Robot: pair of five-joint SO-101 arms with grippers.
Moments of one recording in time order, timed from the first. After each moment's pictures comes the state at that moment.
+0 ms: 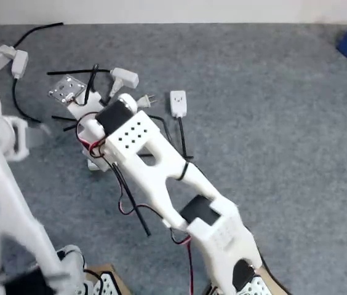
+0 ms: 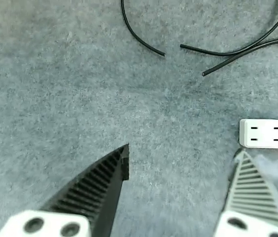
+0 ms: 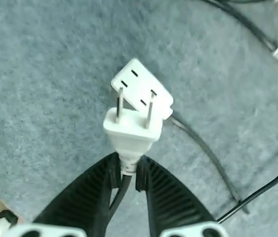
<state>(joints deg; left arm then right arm) -34.4 -28.9 10.7 85.0 -20.5 -50.1 30.2 -44.7 95.6 3.9</state>
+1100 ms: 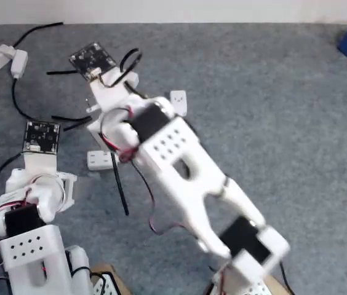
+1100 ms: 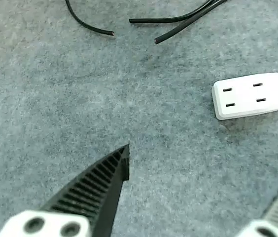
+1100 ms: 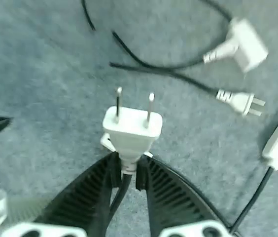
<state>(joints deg) -26.7 -68.2 66.9 60.1 -22.7 -46.9 0.8 -16.7 72.0 -1.2</state>
